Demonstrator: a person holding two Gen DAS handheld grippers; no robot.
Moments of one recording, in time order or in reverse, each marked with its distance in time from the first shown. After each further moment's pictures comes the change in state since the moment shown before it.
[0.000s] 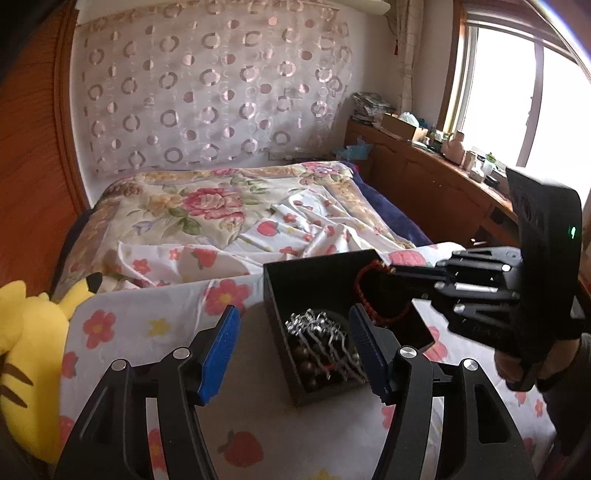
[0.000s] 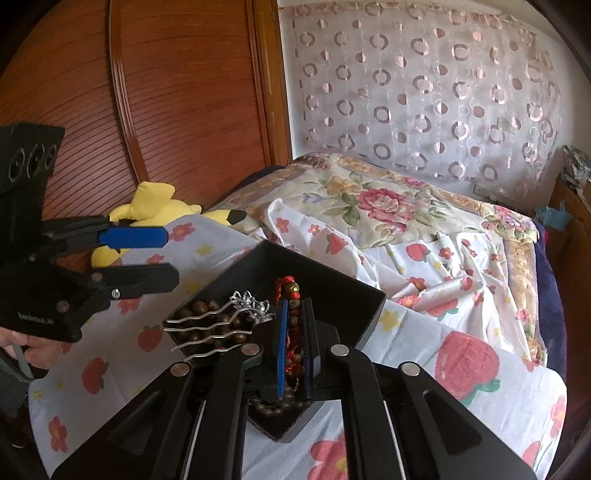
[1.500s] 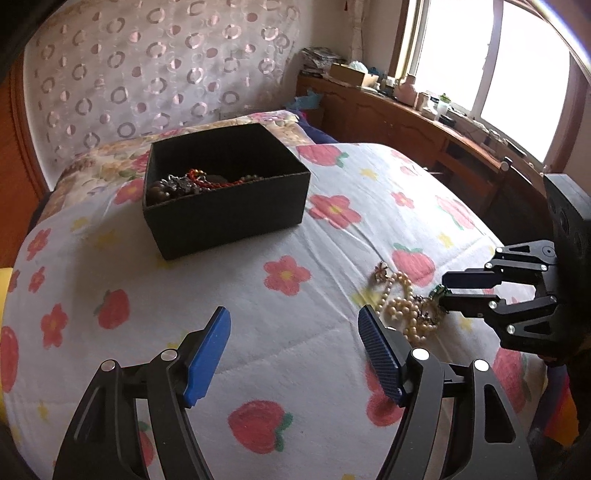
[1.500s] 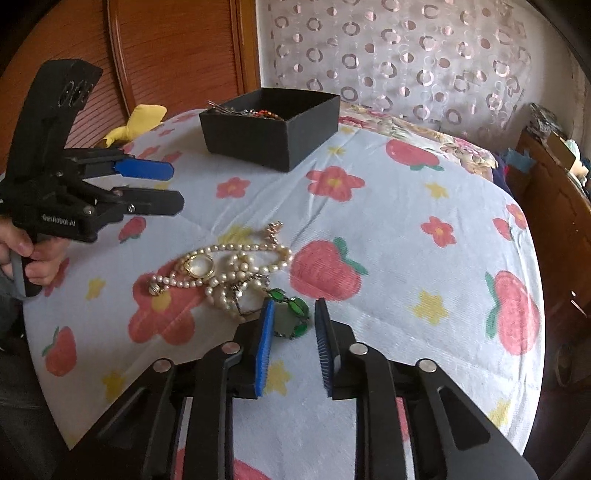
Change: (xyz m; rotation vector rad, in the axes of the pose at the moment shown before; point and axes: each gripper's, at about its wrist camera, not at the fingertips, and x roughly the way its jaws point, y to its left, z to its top) left arm -0.010 -0.087 -0.110 0.116 0.160 -0.134; right arm -0.098 0.032 -0.176 0.045 0.214 -0.134
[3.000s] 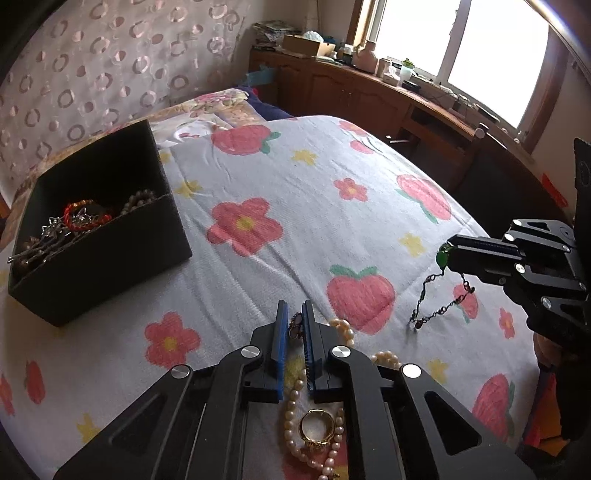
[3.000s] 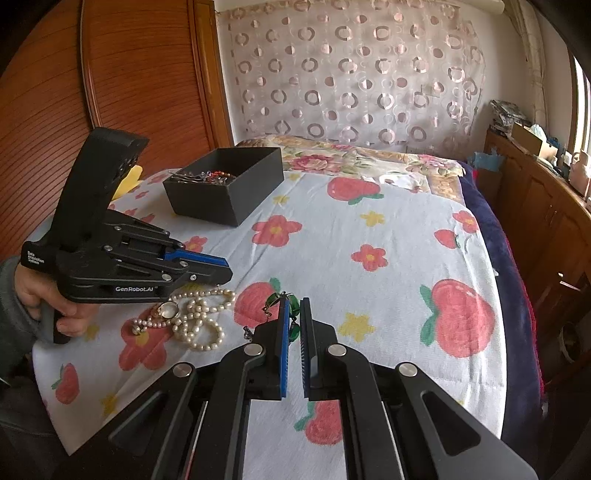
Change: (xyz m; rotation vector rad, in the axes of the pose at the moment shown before) left arm 0.062 -0.055 0.040 0.105 0.112 -0.124; right arm -0.039 -0.042 -0.006 0.133 -0.181 -0.048
